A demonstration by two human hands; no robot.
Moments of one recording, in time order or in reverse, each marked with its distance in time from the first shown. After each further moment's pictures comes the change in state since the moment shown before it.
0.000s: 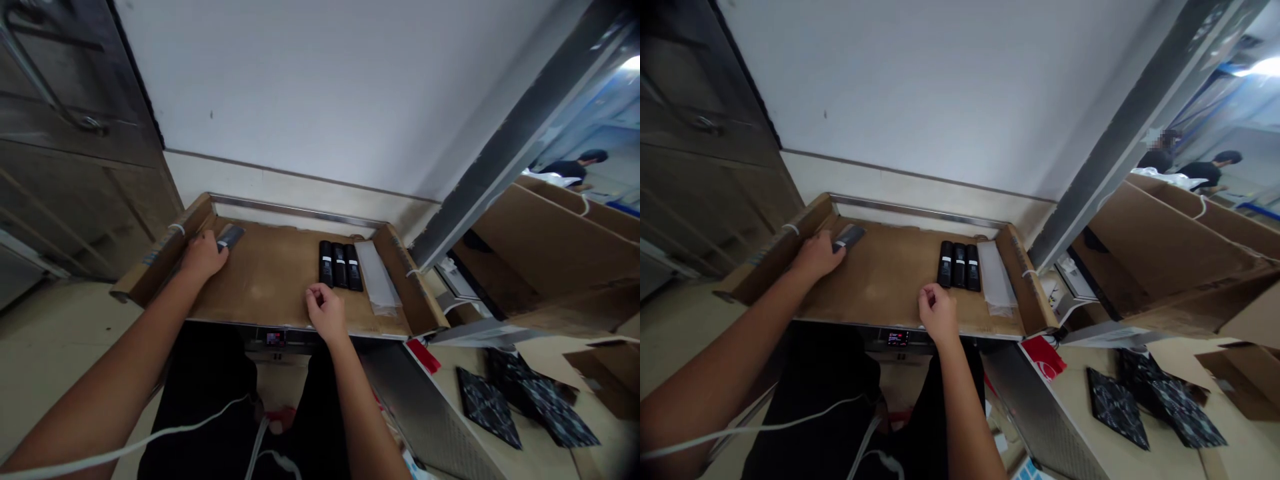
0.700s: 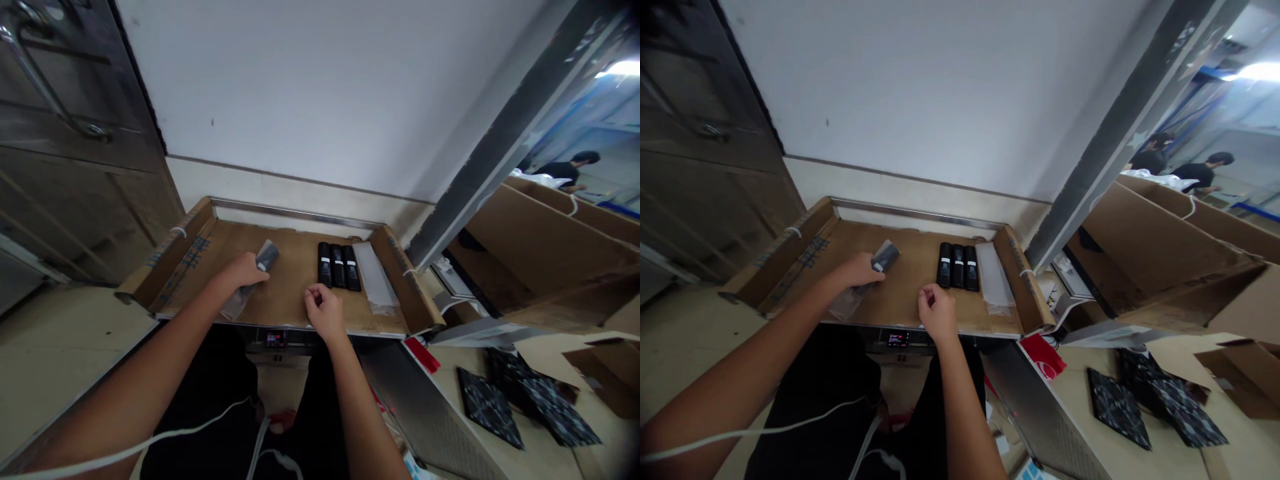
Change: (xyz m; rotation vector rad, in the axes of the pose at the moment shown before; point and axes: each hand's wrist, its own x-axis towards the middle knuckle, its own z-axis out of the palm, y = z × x) left_hand -0.018 0.057 0.033 -0.409 -0.200 0.237; right_hand 0.001 -0.004 0.000 -0.016 -0.011 0.007
